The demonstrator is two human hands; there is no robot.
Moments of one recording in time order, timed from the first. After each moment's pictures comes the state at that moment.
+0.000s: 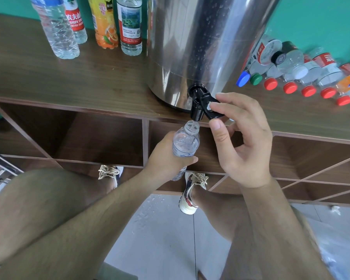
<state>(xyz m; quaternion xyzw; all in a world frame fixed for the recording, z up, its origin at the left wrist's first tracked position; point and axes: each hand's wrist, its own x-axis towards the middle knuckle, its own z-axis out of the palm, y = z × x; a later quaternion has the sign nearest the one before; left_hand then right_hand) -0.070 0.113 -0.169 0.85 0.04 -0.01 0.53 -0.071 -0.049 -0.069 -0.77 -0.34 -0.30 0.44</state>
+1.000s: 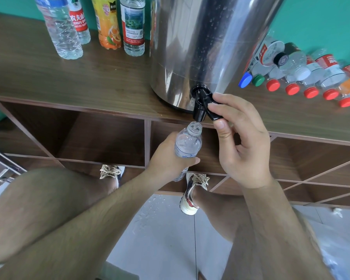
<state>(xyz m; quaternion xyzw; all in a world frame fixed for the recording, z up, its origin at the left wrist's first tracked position) -0.074 0.114 -0.166 0.83 0.03 -0.01 0.56 -0.065 -0.052 -0.077 -0.78 -0.37 -0.30 0.40</state>
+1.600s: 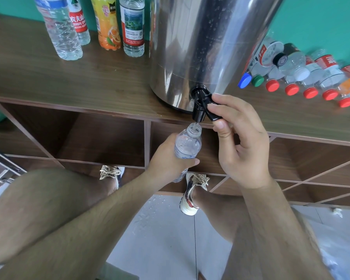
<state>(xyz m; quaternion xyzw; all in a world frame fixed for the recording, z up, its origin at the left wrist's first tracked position) -0.073 0.114 -0.171 0.83 0.04 -0.02 0.56 -0.065 -0.051 -0.077 -0.79 -0.36 -0.30 0.39</state>
